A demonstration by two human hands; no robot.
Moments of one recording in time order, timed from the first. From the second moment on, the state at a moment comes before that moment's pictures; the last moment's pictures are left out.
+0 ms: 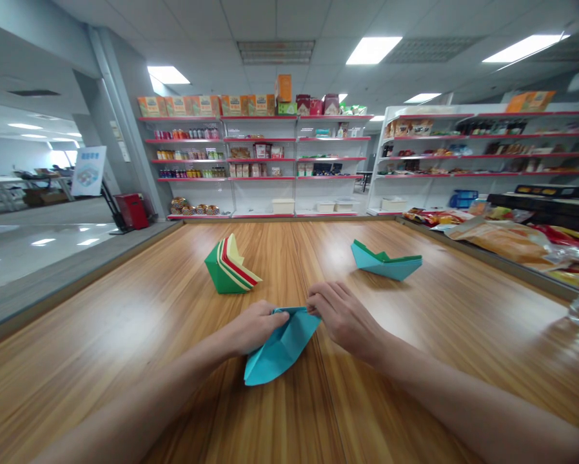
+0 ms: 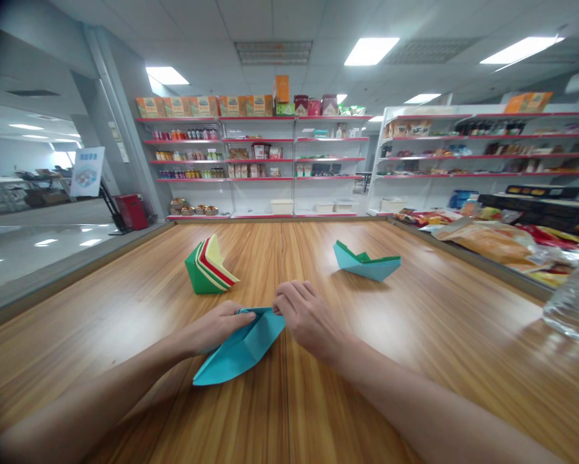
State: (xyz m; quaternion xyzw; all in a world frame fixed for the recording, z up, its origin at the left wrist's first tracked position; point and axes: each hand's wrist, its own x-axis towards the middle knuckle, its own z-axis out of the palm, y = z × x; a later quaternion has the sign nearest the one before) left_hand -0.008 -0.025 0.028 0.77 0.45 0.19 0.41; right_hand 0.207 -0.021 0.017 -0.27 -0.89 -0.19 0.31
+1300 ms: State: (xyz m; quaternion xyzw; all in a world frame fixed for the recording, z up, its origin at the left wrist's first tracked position) left_hand 0.011 -0.028 0.002 0.71 0.37 0.37 0.48; right_hand 0.184 -0.056 0.007 -0.29 -0.88 -0.19 0.33
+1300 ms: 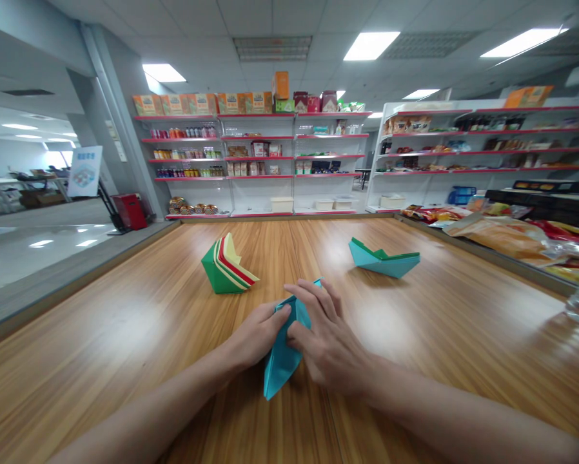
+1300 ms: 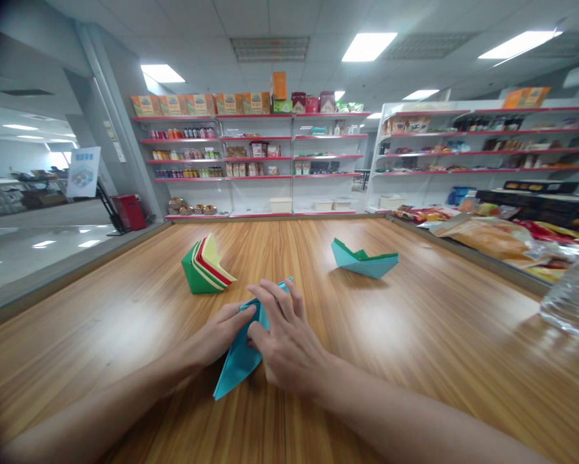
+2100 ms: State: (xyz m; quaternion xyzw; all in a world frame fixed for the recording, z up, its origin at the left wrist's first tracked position) left_hand -0.010 -0.008 -0.002 0.56 0.39 0.48 0.55; right_hand 0.200 -0.045 0.022 -0.30 -0.88 -0.17 0.31
